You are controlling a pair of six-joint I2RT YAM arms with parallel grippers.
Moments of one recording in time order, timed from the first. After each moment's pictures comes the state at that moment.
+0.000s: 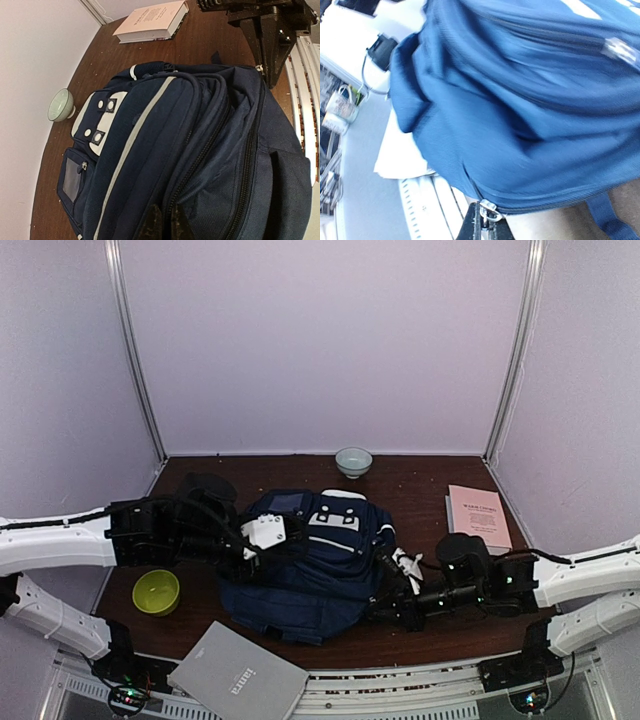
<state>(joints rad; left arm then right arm) -1.08 1.21 0.94 -0.37 -0.04 0.46 1.09 1.12 0.47 0.13 -0.29 0.40</state>
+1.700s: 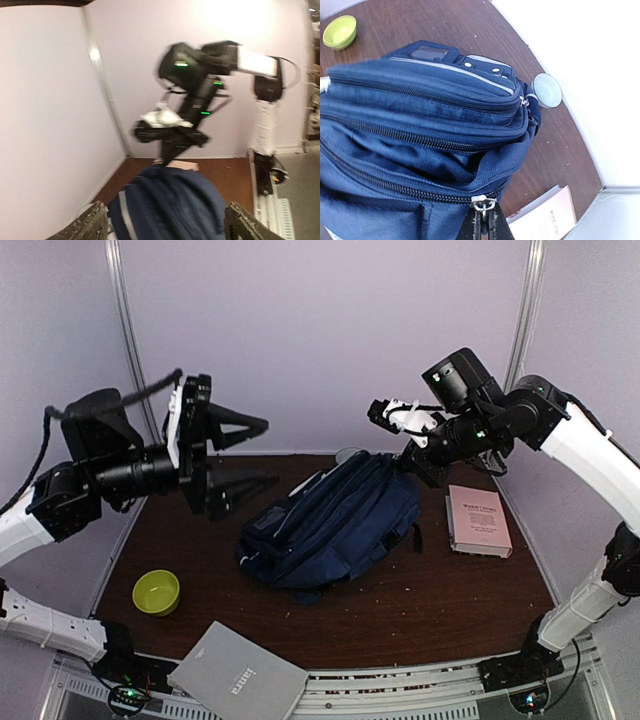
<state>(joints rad) -1.06 1.02 1.17 -0.13 0.28 0.24 0.85 1.48 1.79 -1.09 0.17 -0.29</state>
